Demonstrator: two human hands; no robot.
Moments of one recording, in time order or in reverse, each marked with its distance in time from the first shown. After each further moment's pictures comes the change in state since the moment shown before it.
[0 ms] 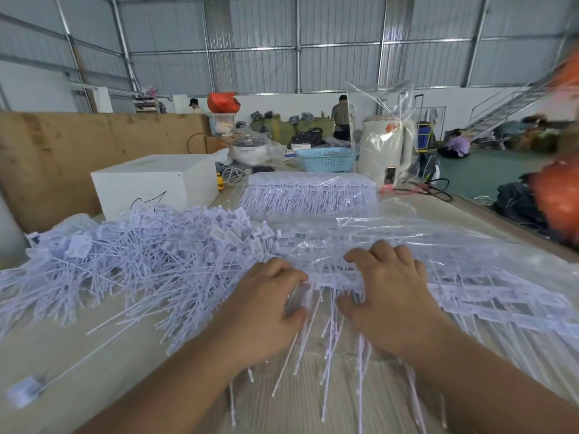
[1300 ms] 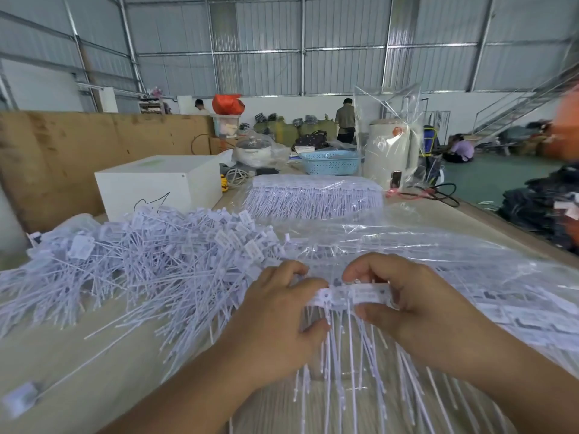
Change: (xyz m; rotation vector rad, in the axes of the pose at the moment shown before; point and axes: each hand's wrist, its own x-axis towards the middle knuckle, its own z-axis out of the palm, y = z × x) left_hand -0.002 0.014 0.001 -0.006 0.028 0.014; right_hand -0.008 0.016 -0.026 0.626 -0.118 -0.217
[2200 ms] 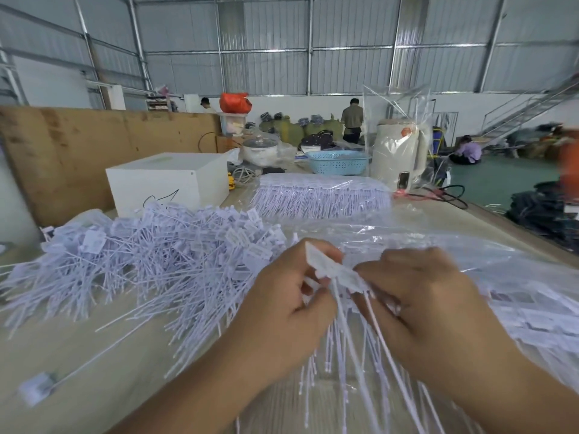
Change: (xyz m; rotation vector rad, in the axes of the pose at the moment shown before) left_hand -0.008 0.028 -0.032 -0.643 0.200 0.005; right_hand -0.008 -0.040 0.007 -0.491 0.295 -0.336
